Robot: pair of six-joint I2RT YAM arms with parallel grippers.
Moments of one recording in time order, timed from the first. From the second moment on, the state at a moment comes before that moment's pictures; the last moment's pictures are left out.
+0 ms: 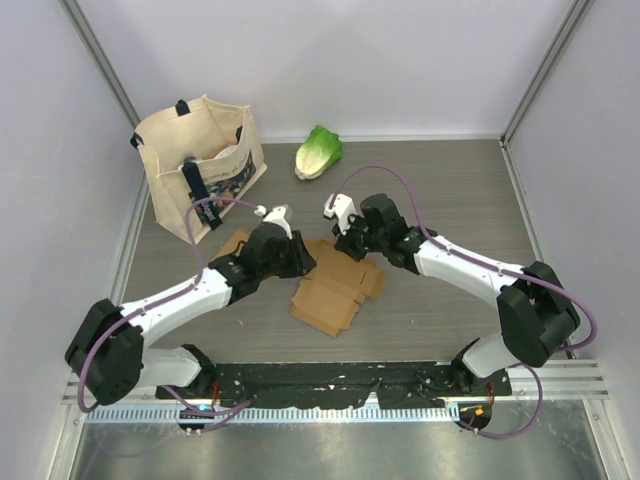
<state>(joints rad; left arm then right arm) -0.74 1.30 0.74 -0.09 -0.07 -0.69 0.66 1.49 0.97 -0.11 -0.31 -0.23</state>
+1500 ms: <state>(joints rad) -0.70 1.47 0.85 0.09 -0.03 -0.33 0.74 1.49 0.88 0.04 -0.17 -0.45</state>
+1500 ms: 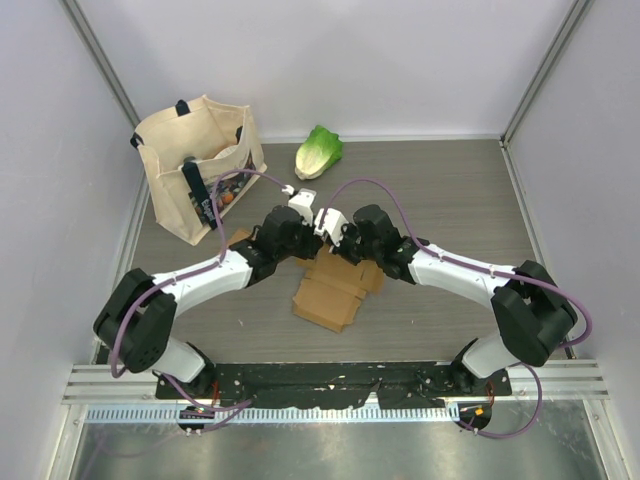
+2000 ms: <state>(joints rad) -0.71 1.52 0.85 0.11 -0.04 -0.29 0.74 1.49 0.88 0.05 -0.17 -0.44</state>
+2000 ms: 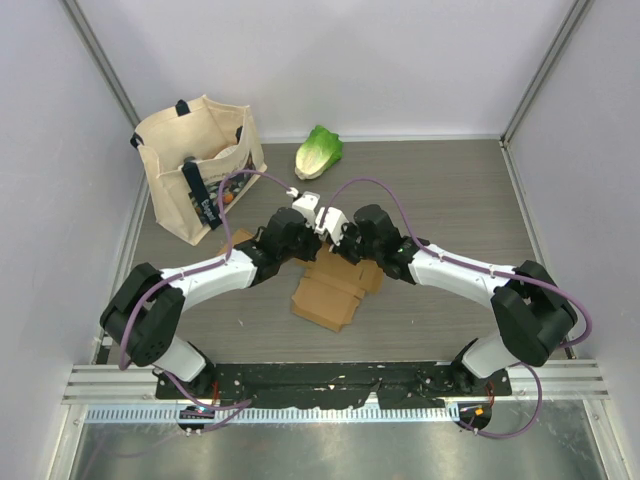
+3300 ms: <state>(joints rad) -0.79 1.43 0.72 0.19 -0.29 -0.32 0.77 1.34 0.82 -0.12 0.21 1.89</state>
